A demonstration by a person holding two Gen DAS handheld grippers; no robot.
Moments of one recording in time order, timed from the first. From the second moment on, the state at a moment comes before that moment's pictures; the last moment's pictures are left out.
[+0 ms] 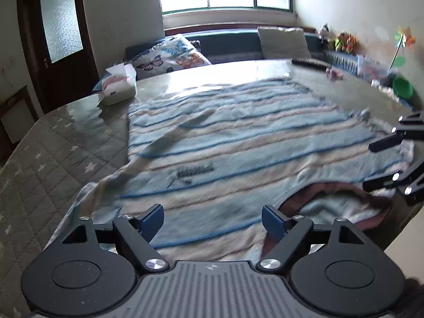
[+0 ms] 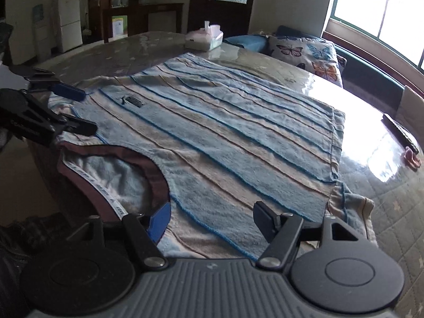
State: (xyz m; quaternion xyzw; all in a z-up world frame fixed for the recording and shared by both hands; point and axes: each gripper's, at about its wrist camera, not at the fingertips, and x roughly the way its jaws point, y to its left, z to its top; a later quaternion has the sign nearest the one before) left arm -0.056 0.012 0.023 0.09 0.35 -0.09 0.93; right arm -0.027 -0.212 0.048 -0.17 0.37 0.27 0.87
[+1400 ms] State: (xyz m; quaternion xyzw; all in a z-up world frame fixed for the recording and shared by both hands) left arm -0.057 0.001 0.042 0.14 0.32 -0.12 0.93; right arm -0.052 -0.254 0.045 -0.13 0.39 0.22 0.89
